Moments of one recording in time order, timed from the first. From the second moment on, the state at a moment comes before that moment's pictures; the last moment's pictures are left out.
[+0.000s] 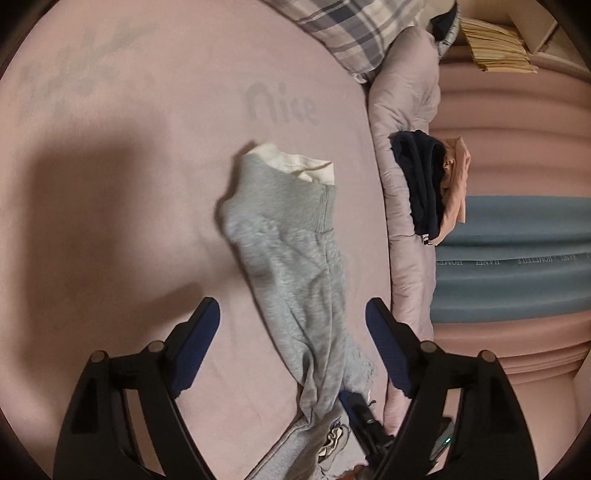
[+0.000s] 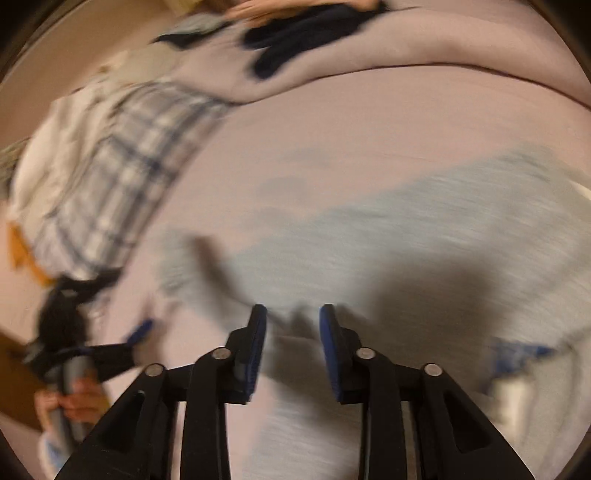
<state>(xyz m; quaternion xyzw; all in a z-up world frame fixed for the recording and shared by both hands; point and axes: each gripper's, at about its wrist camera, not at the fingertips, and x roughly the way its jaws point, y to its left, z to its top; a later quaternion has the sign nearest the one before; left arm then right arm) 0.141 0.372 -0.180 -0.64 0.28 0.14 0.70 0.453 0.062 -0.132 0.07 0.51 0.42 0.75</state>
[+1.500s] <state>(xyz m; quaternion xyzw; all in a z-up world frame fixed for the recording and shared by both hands) 0.096 0.380 -0.196 -0.67 0.26 0.05 0.69 0.277 0.176 -0.130 -0.32 0.32 0.61 0.64</state>
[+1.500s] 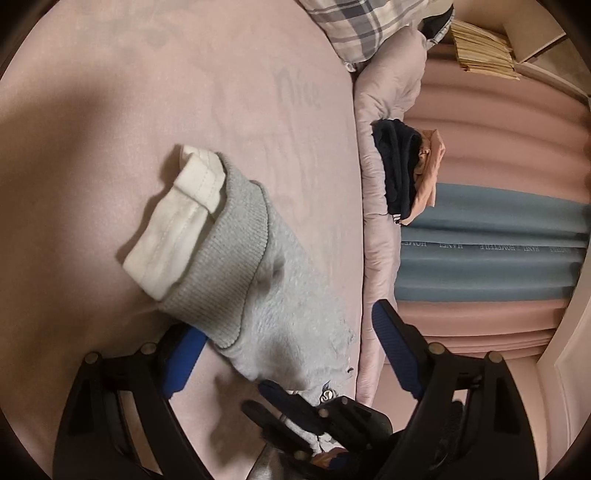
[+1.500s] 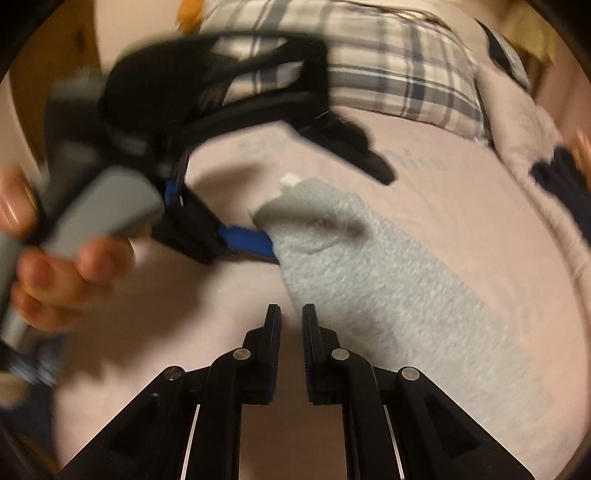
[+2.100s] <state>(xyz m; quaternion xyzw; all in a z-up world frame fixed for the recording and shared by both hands) 0.101 0.378 -0.207 -0.65 0.28 0.13 0.69 0.378 0.062 -0.117 -0.02 0.44 0.50 0.74</state>
